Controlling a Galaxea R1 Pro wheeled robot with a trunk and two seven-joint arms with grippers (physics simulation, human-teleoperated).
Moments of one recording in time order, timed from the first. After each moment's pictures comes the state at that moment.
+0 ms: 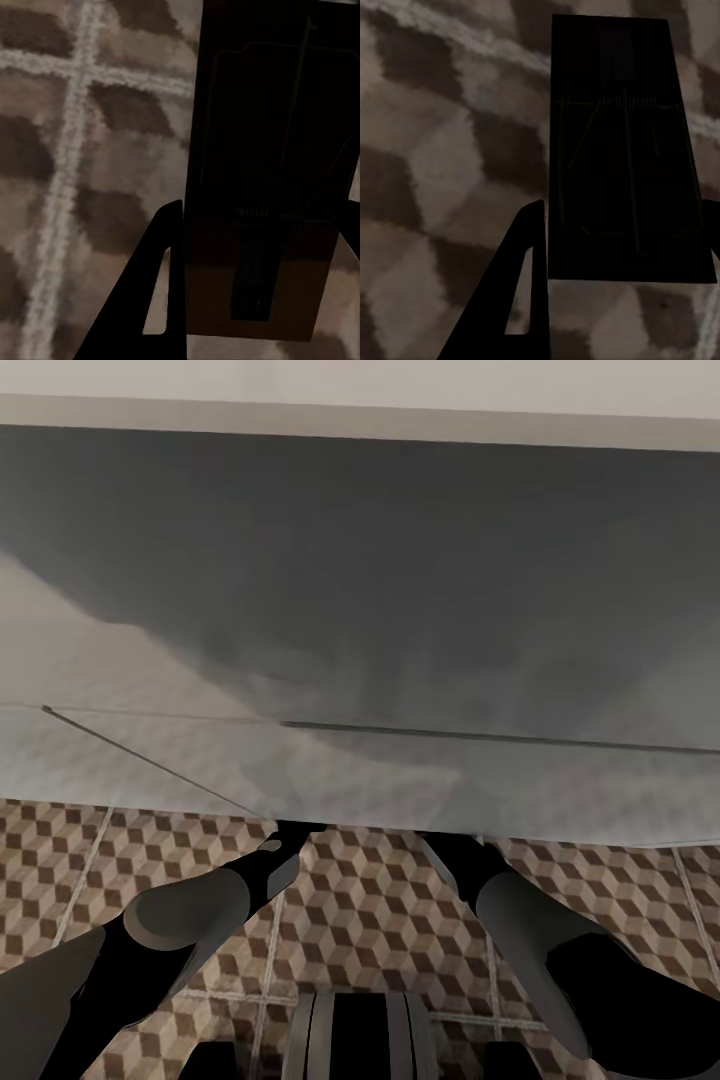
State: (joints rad) left arm -1.10 -0.15 -2.12 -0.06 2.16 -0.36 0.05; right arm -1.01 0.13 0.30 -0.36 0.00 0.22 -0.27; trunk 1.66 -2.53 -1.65
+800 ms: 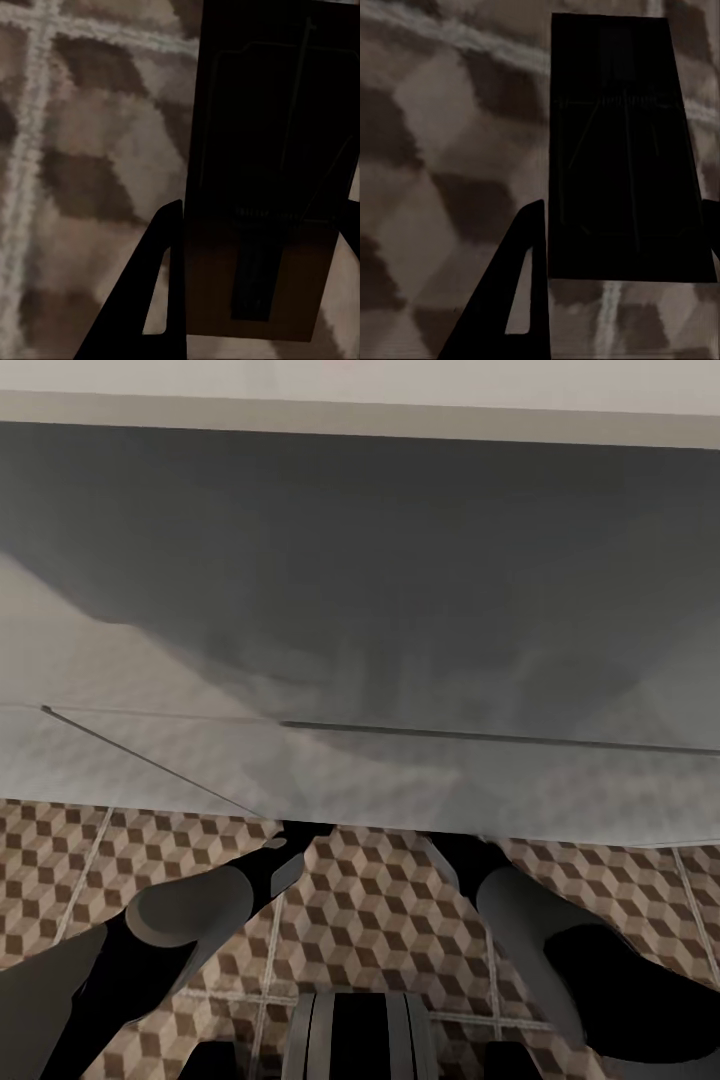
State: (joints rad) left arm -1.11 -0.16 -2.12 -0.08 2.16 -0.28 0.05; right arm -1.04 0.13 0.24 -0.29 -0.01 0.23 -0.47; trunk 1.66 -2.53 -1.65
